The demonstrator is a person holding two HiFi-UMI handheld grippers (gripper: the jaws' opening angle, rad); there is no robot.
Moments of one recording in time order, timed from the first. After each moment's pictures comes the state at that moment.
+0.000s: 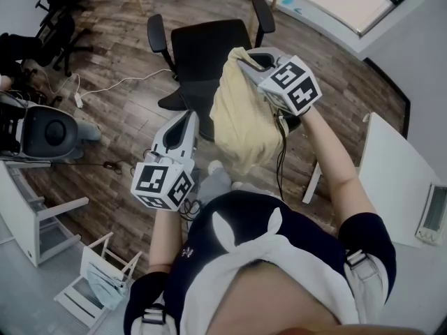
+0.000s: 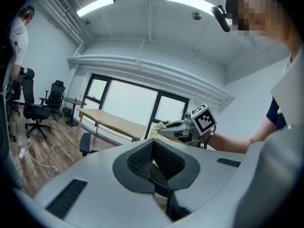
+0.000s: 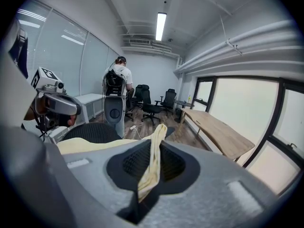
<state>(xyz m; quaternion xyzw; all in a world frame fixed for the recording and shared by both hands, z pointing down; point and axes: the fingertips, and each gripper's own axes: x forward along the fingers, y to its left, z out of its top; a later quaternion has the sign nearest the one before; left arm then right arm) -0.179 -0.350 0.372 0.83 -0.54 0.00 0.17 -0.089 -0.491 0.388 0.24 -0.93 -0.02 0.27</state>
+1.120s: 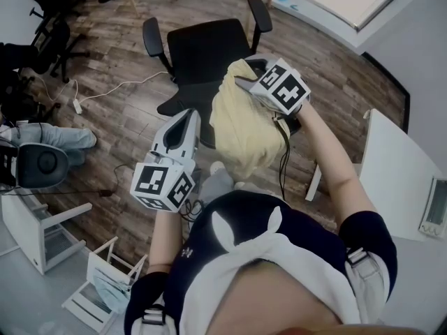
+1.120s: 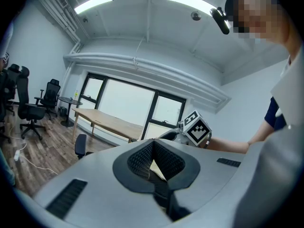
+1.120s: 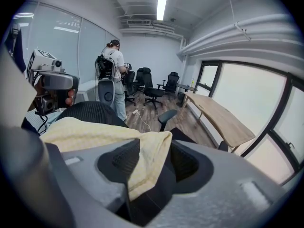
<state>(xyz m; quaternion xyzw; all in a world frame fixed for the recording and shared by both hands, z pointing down) -0.173 -0.375 0.363 0.84 -0.52 0.00 0.17 -0.081 -0.504 0.443 0.22 -0.90 0.00 0.37</state>
